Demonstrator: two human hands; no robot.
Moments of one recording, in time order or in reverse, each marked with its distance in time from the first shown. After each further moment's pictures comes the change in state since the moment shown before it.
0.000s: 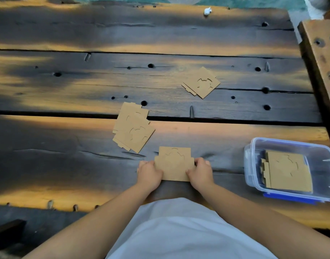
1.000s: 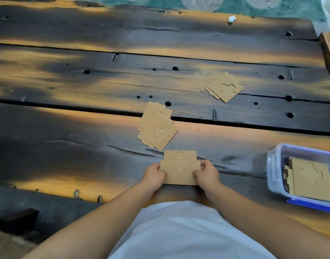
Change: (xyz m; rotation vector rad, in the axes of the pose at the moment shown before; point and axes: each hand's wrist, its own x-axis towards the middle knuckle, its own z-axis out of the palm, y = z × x) left_hand -0.007 -0.061 -0.040 -0.390 -0.110 -0.094; right_hand -0.023 -0.034 0.046 0.219 -0.021 0.093
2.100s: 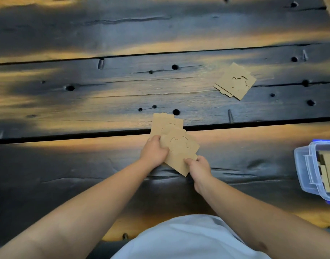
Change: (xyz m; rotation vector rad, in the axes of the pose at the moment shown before) left_hand 0.139 0.075 -0.106 0.396 0.012 0.274; right_hand 0.034 -0.101 0.103 0.524 0.055 0.280
